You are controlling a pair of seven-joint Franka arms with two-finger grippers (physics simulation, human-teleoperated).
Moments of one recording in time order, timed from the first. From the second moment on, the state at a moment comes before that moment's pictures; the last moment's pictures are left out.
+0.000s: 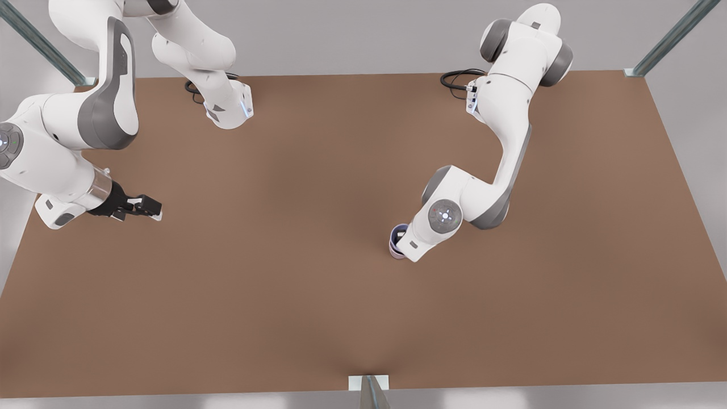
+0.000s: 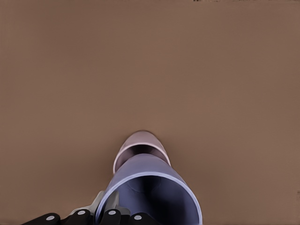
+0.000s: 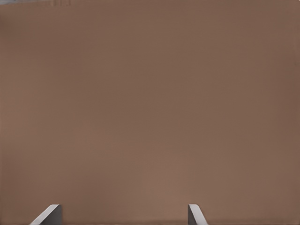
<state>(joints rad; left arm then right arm) -0.45 0.67 -0.10 -1.31 -0.06 1.84 -0.55 -0.13 0.14 0.13 -1.53 0.04 1.65 0.04</state>
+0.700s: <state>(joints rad) -0.43 0.71 -0.10 -1.33 -0.07 1.89 -0.62 -0.14 0.14 0.13 -1.53 0.05 1.64 0.10</state>
